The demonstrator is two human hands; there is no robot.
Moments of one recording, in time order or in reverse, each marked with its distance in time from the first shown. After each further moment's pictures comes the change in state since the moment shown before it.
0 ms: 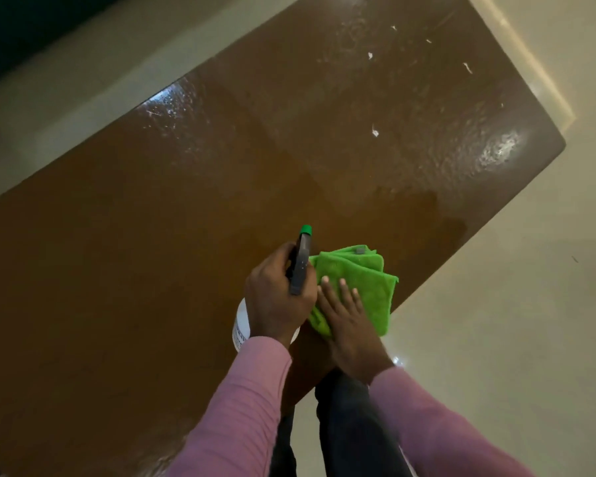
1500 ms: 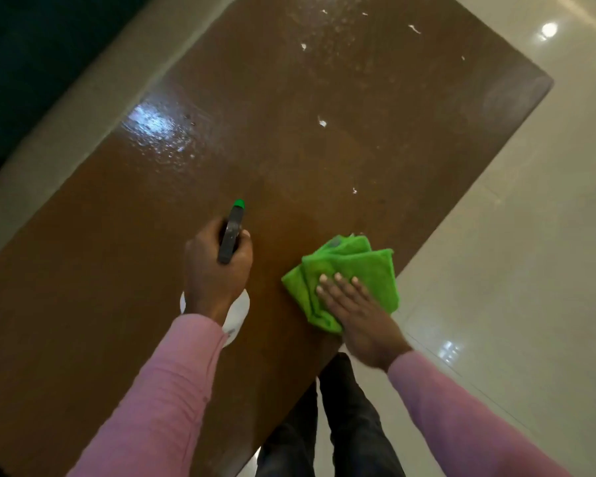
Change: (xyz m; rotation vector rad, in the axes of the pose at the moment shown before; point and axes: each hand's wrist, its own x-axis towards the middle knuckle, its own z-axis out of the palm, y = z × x) left_hand 0.053 0.018 -0.002 0.313 -0.068 -0.045; right_hand -0.020 0.061 -0.017 -0.117 -0.006 -0.116
